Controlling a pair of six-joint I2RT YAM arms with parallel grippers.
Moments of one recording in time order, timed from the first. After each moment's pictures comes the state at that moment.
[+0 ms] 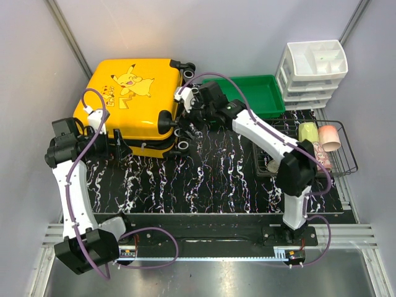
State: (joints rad) left arm 0.39 1.05 1.18 -1.03 0.71 0.32; right arm 0.70 1.88 1.77 -0.51 -0.42 -0.30
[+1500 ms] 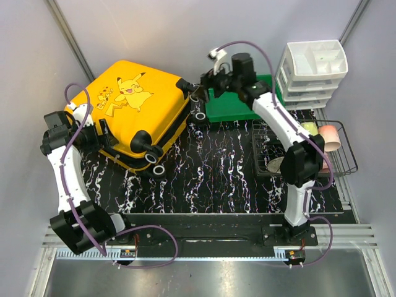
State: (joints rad) left arm 0.48 1.22 1.19 -0.89 0.57 0.20; right arm 0.49 1.97 1.95 -0.33 -0.58 -0.01
